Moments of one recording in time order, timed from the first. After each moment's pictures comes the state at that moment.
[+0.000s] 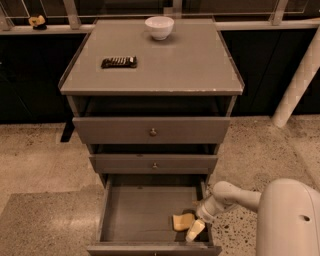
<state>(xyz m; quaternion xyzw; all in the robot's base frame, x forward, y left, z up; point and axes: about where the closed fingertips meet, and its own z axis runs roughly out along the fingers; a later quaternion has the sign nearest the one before) 0.510 -0.164 0.226 -0.54 0.80 0.23 0.12</state>
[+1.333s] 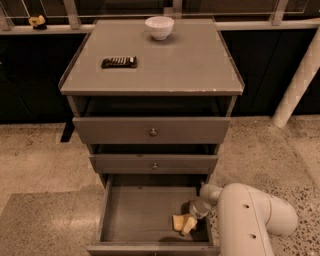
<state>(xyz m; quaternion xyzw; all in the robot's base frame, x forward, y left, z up) 0.580 -0.172 0.108 -0.54 0.82 0.15 0.12</state>
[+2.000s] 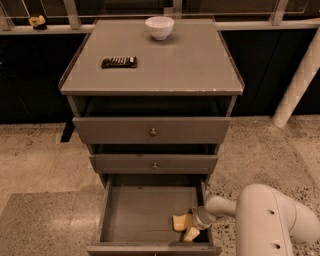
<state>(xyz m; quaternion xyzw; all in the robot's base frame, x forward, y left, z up) 0.528 -0.170 0.122 -0.53 0.82 0.16 0.14</state>
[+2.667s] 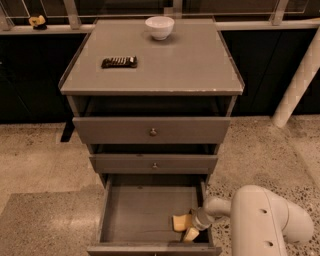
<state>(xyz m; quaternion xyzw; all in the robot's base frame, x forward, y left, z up) 0.532 -0.171 0.106 -0.53 0.82 0.16 0.13</state>
